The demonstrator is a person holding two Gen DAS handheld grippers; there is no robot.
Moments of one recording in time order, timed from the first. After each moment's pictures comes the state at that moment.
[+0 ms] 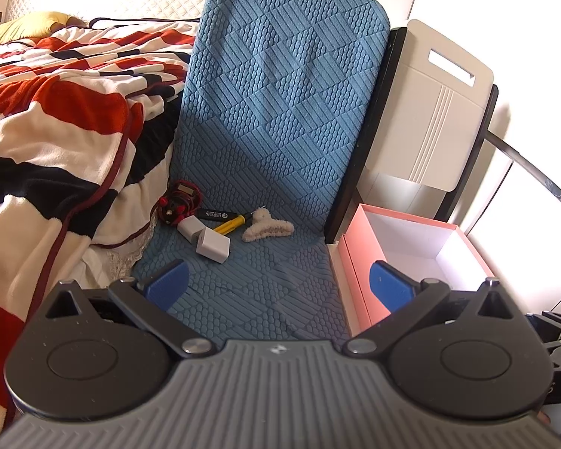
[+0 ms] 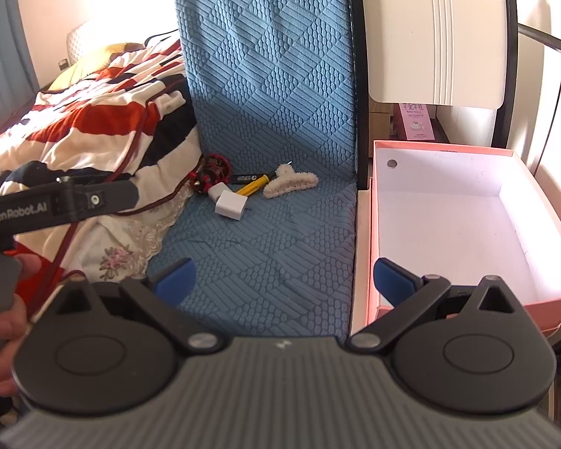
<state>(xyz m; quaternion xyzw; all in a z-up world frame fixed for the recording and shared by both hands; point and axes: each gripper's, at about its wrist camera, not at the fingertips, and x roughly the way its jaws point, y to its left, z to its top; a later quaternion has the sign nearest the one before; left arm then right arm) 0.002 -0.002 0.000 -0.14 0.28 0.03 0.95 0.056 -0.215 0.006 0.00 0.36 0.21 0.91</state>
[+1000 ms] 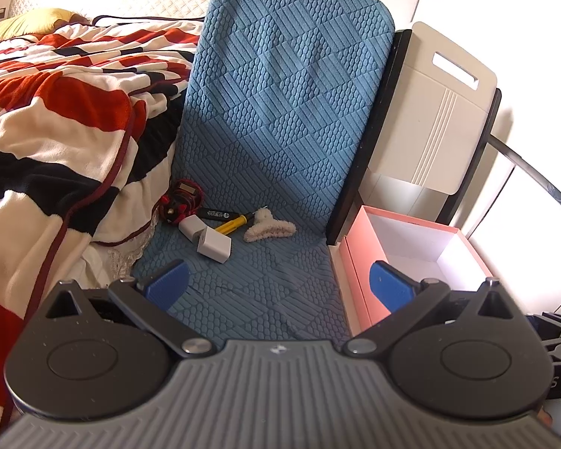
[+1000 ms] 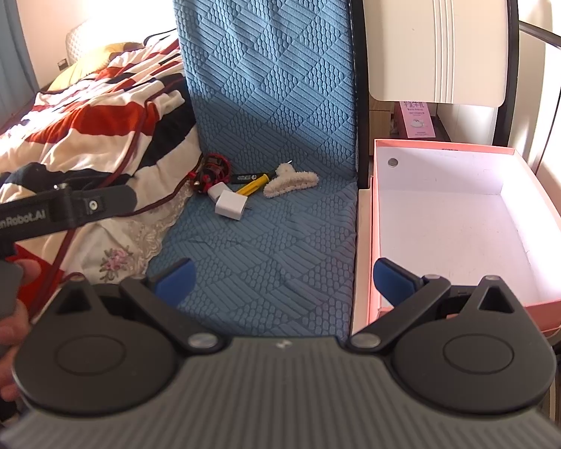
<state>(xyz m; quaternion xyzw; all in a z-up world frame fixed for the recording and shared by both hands) 0.004 0.000 -0.002 -0.15 0.28 0.04 0.95 0.061 -0.214 0.006 0.01 0.37 0.21 0.91</state>
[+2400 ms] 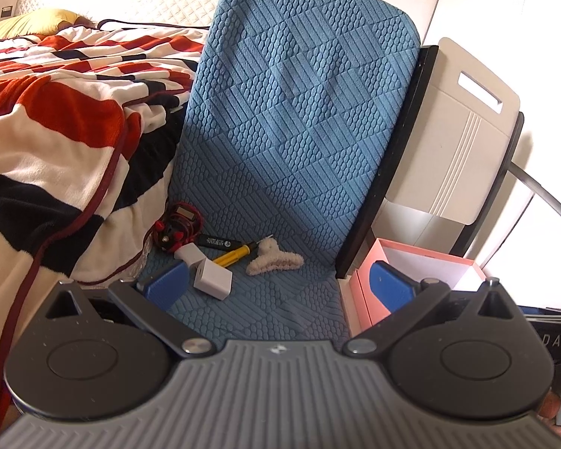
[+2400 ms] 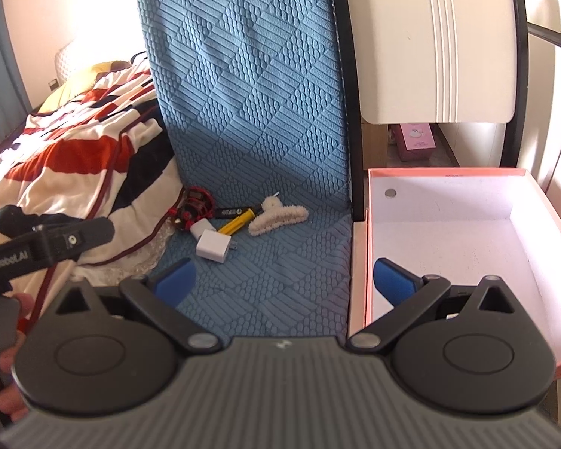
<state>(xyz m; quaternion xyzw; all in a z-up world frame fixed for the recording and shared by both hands) 0.073 0.024 -0.013 -0.16 0.25 0.05 0.95 0.144 -0.210 0.005 0.02 0.35 0.21 0.91</state>
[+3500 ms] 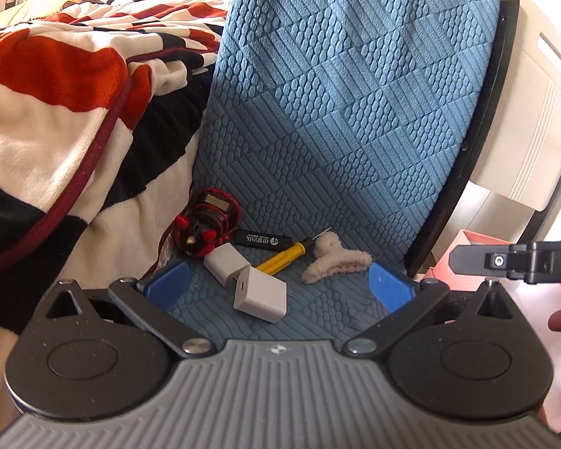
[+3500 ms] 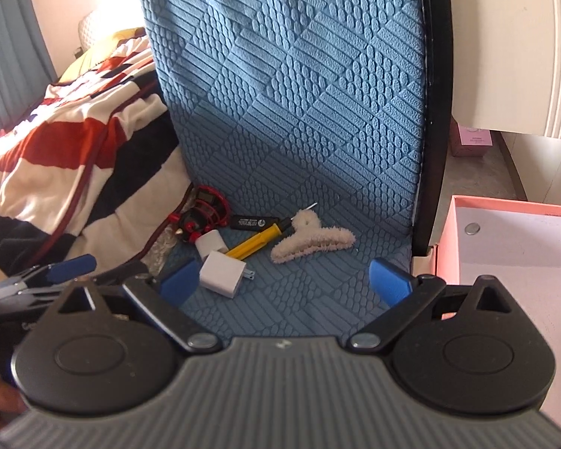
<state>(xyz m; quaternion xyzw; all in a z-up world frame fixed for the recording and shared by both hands) 0.181 0.085 -0.102 -0.14 0.29 0.08 0.94 0.279 -0.136 -0.057 0.01 0.40 0.28 0.88</state>
